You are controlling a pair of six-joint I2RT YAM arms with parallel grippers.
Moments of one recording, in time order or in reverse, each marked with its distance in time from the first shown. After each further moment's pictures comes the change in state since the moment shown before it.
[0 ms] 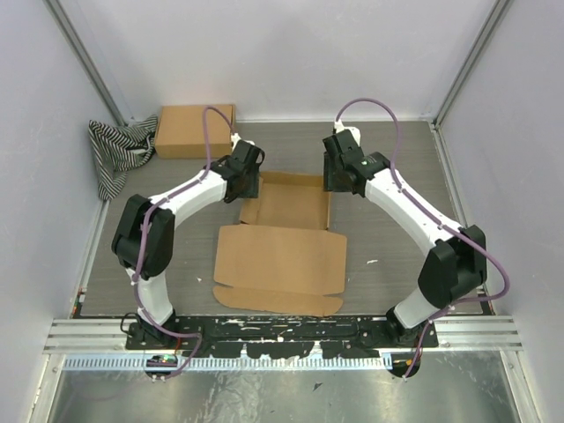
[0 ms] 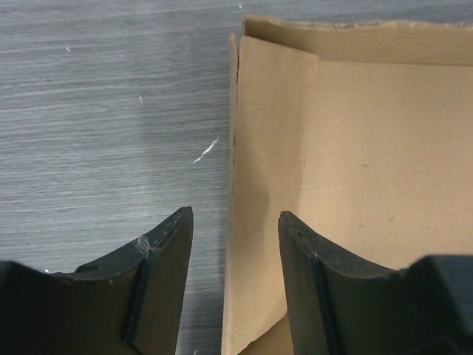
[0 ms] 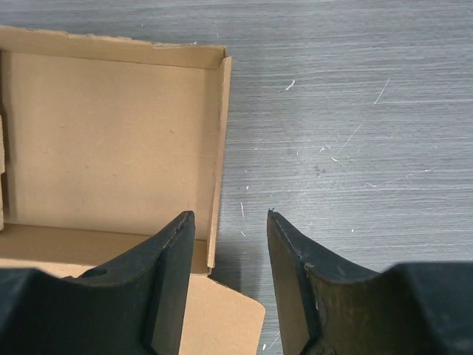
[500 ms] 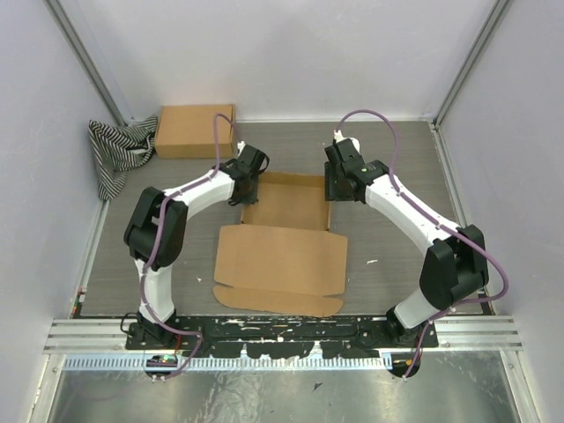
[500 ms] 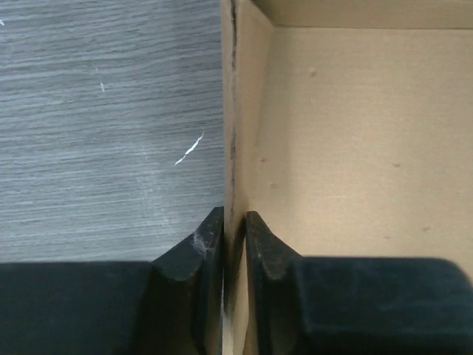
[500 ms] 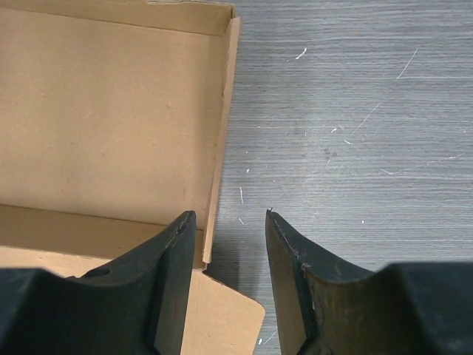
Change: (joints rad) left arm 0.000 0.105 0.027 -0.018 0.047 0.001; right arm -0.015 -0.031 -0.107 0.049 -0.055 -0.014
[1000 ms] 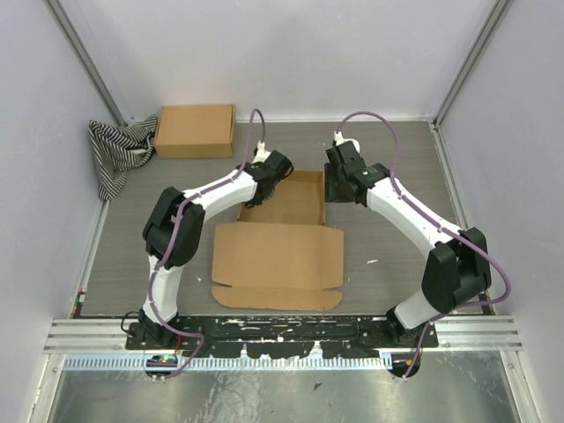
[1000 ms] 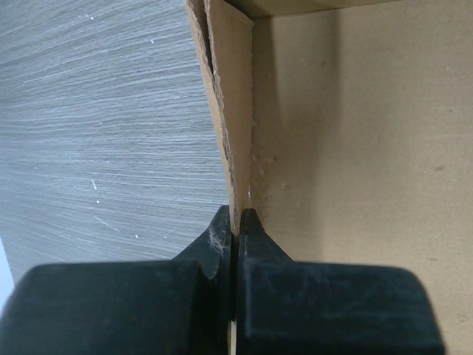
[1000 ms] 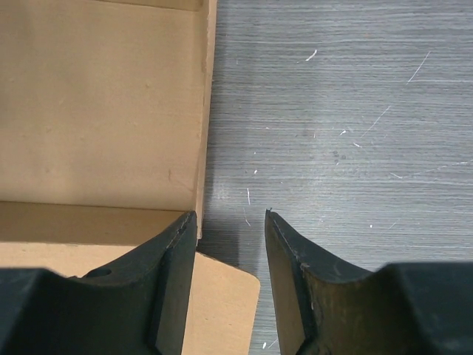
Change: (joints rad) left arm -0.122 0.108 0.175 -0.228 -0.440 0.068; right arm 0.000 -0.022 -0.035 0.037 -0.025 -0.003
